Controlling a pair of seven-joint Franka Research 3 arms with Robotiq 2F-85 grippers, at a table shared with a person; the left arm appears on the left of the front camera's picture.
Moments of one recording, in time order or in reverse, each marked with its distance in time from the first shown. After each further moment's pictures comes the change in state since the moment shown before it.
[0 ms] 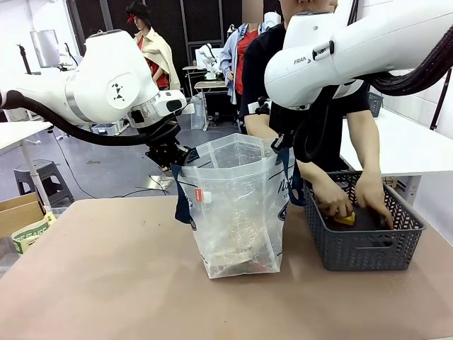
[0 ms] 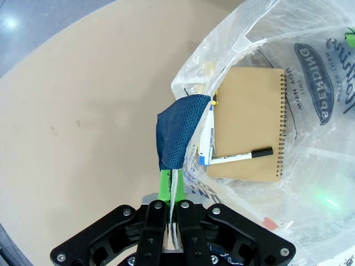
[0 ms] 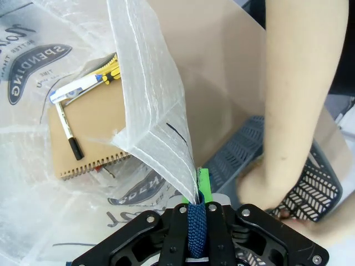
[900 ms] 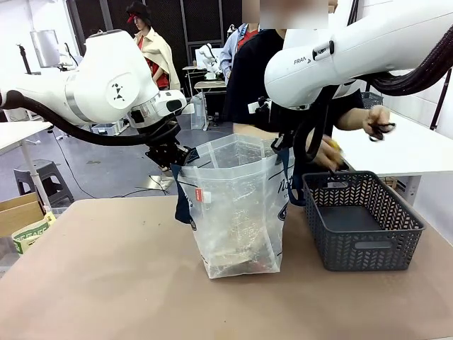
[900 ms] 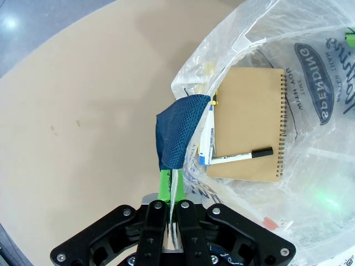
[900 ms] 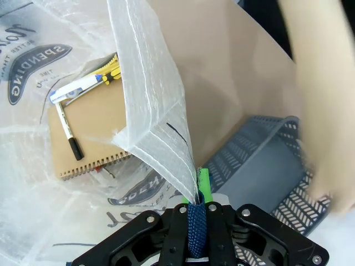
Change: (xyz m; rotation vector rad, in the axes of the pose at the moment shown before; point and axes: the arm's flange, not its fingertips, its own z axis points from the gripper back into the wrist) left arm 0.000 0.000 0.000 0.000 0.000 0.000; right arm 0.000 0.000 0.000 0.000 0.000 0.000
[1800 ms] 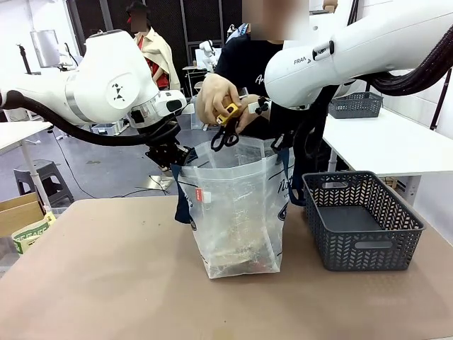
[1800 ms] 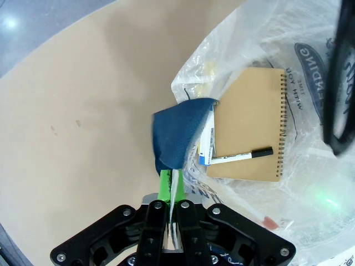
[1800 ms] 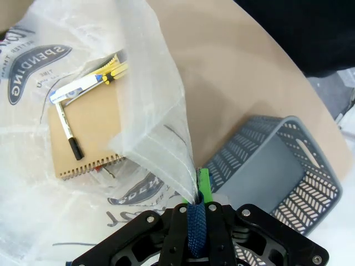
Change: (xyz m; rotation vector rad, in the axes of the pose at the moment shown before) left arm 0.000 0.000 0.000 0.000 0.000 0.000; right arm 0.000 0.000 0.000 0.000 0.000 0.000
